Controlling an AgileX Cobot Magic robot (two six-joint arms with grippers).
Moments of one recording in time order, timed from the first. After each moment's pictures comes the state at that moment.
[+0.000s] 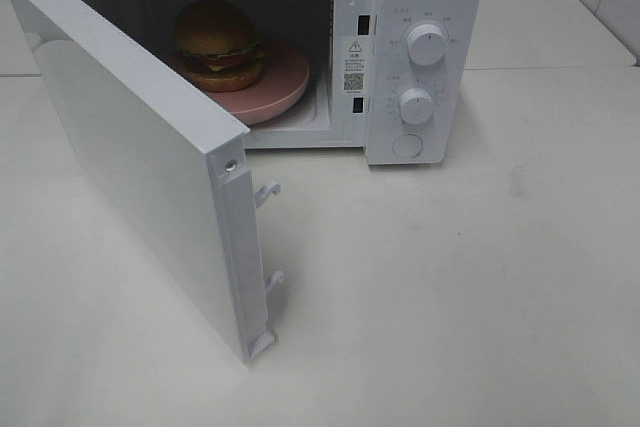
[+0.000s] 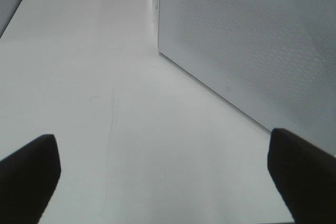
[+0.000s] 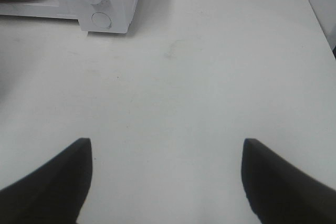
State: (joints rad) left arm 0.05 -0.01 -0.50 -0.18 1.04 0.10; right arm 0.06 0.00 -0.51 0.01 1.04 0.06
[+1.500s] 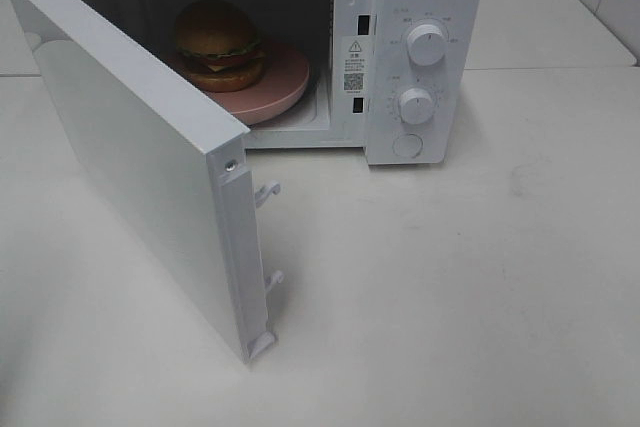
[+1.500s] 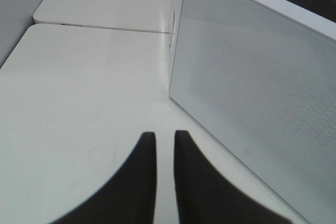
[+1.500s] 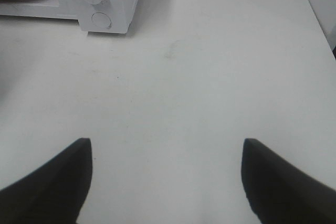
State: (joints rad) left arm 0.05 0.33 -0.41 -0.21 0.55 0.10; right arm 0.06 0.00 -0.51 0.01 1.04 0.06
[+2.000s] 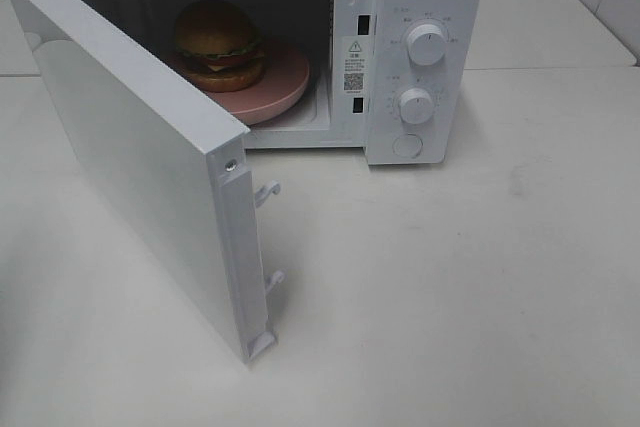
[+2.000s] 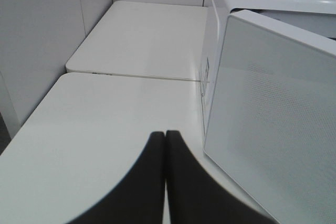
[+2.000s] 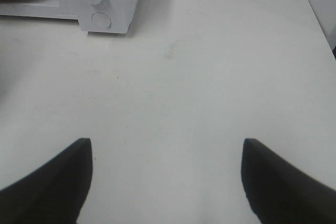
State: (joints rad) left arm 0.05 0.58 -0.23 -0.21 -0.05 0.15; right arm 0.06 0.00 -0.51 0.01 1.04 0.06
